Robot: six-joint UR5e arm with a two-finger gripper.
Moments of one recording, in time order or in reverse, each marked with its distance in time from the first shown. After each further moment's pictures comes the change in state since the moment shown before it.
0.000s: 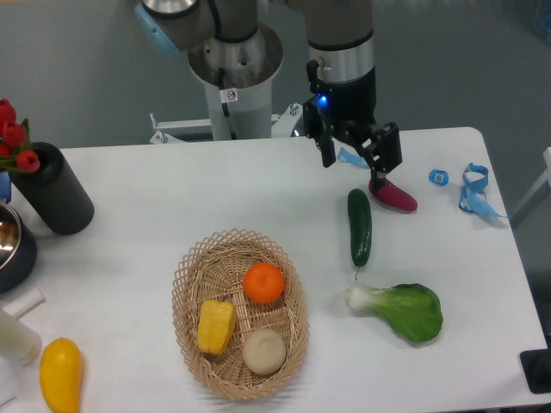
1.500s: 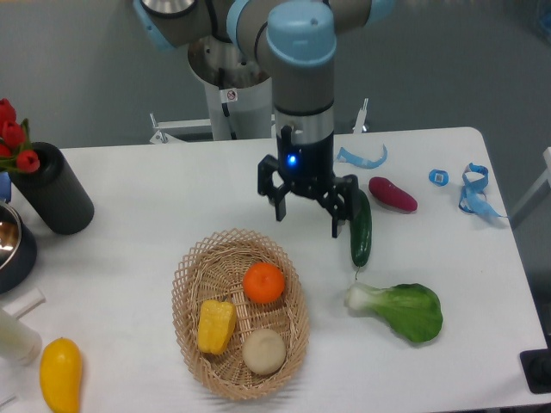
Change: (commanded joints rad) arm -0.124 -0.141 -0.063 0.193 -0.075 -0.557
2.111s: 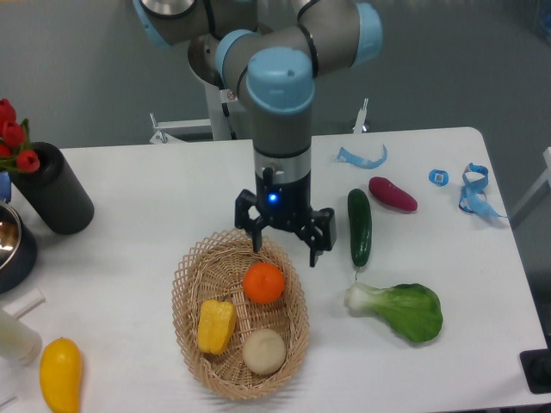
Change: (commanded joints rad) arm -0.084 -0.103 0.011 0.022 0.008 -0.142
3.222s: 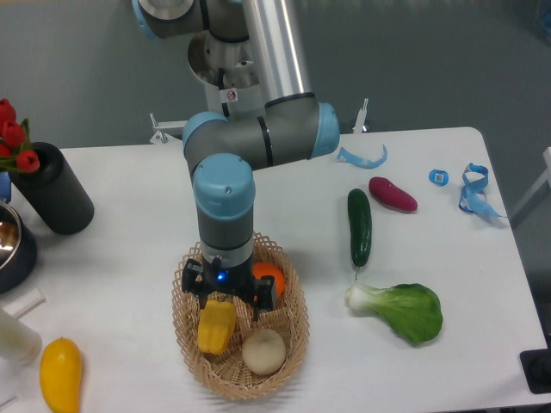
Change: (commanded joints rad) arm -0.141 -0.229 0.077 0.055 0.048 -0.132
